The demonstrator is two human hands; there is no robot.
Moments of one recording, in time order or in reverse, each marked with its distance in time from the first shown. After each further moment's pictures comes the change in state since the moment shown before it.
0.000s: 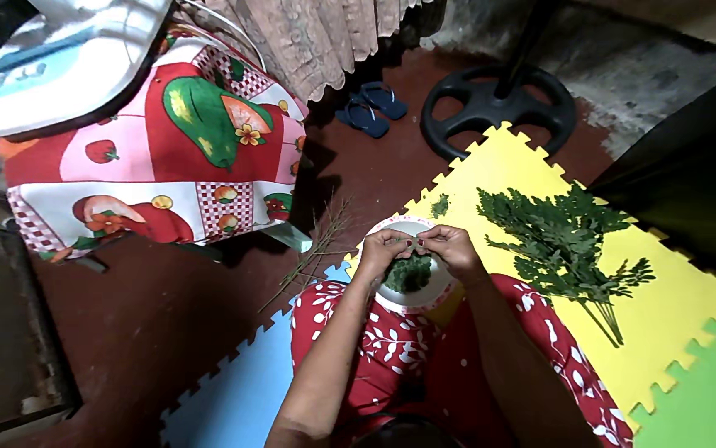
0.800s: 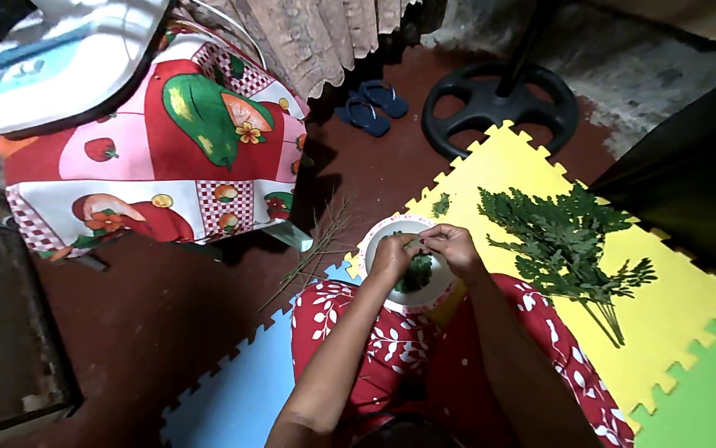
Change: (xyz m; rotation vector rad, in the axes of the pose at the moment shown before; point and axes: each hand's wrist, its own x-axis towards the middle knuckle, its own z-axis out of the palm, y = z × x) left_hand -0.001 0.007 0.012 0.766 -0.119 0.137; right_hand 0.005 0.002 -0.003 -0.108 0.032 0.030
